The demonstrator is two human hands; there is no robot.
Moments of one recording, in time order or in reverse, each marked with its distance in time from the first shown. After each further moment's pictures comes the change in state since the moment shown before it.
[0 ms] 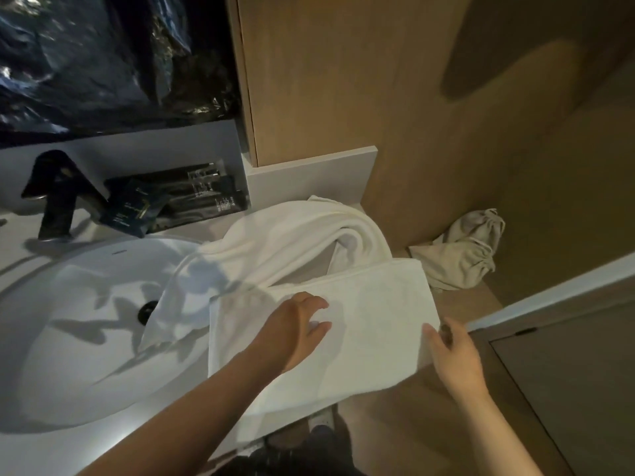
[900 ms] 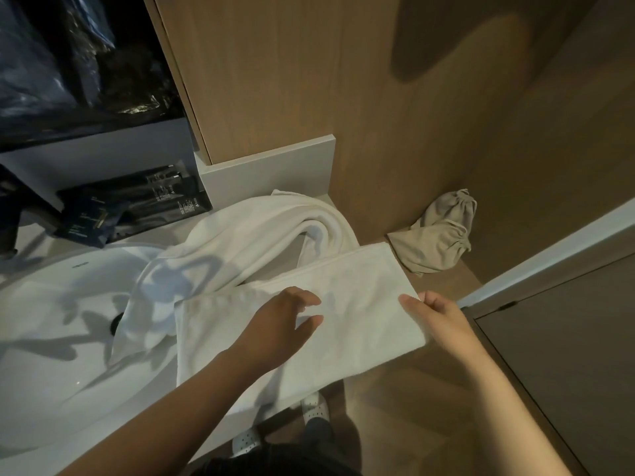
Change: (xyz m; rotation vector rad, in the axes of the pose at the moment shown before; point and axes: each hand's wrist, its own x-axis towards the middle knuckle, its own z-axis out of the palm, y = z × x) left_hand 0.004 0.034 0.010 0.045 -0.011 0.065; right_hand 0.009 -0.024 -0.048 0.288 -0.302 0.014
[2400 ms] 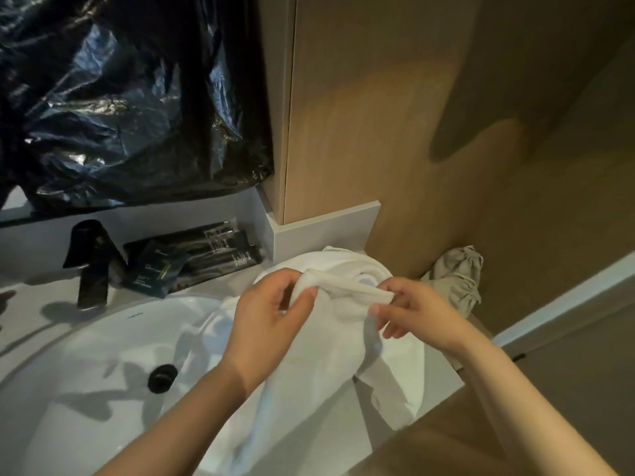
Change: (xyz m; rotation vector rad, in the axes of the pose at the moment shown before) left_hand -0.031 -0.011 -0.157 -0.401 0.433 0.143; right_hand -0.029 -0.144 0.119 -0.345 -0.202 -0.368
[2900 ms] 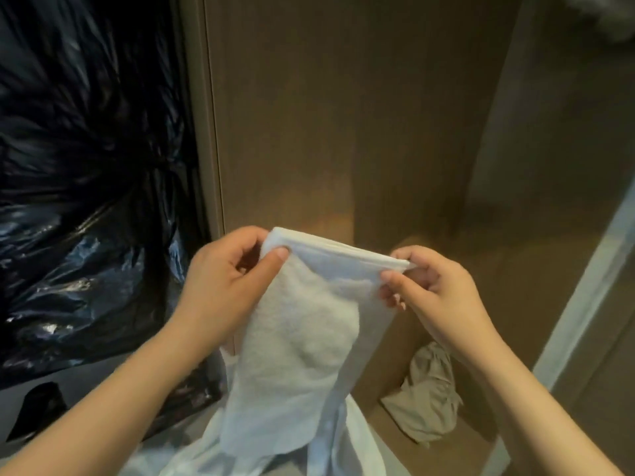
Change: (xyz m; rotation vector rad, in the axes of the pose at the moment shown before) left_hand 0.087 0.204 -0.031 0.102 0.091 0.546; right_hand -0.084 -0.124 -0.128 0.049 0.638 -0.636
